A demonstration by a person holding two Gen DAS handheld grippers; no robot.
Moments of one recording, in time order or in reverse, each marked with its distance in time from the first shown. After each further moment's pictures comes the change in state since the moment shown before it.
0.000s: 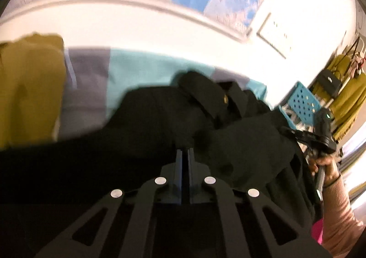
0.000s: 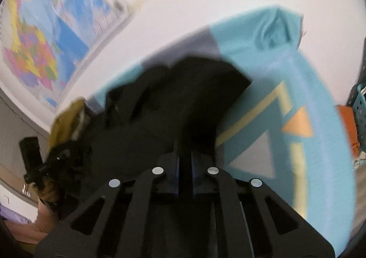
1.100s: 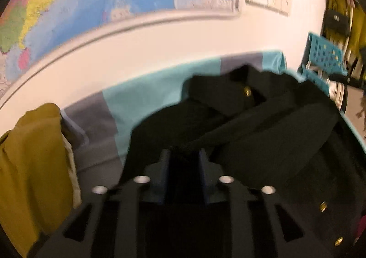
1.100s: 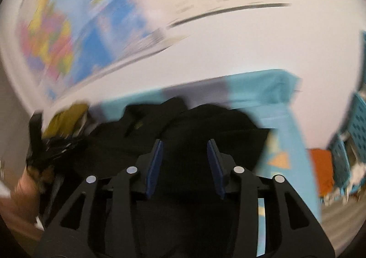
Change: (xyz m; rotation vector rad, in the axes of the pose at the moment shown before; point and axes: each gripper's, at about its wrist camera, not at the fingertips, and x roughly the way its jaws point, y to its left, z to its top) left arm 0.045 -0.034 0.020 0.376 0.055 0.260; right arm -0.027 0.072 -0.004 -0.243 -0.091 -0.083
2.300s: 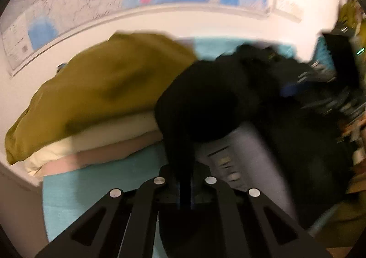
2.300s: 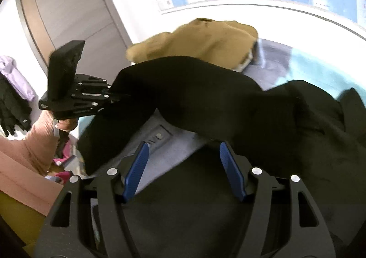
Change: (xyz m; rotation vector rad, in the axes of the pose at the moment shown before) left arm -0.177 0.119 -0.171 -0.146 0.007 0.003; right arm 0.092 0.301 -0.056 -0.457 0.302 0.516
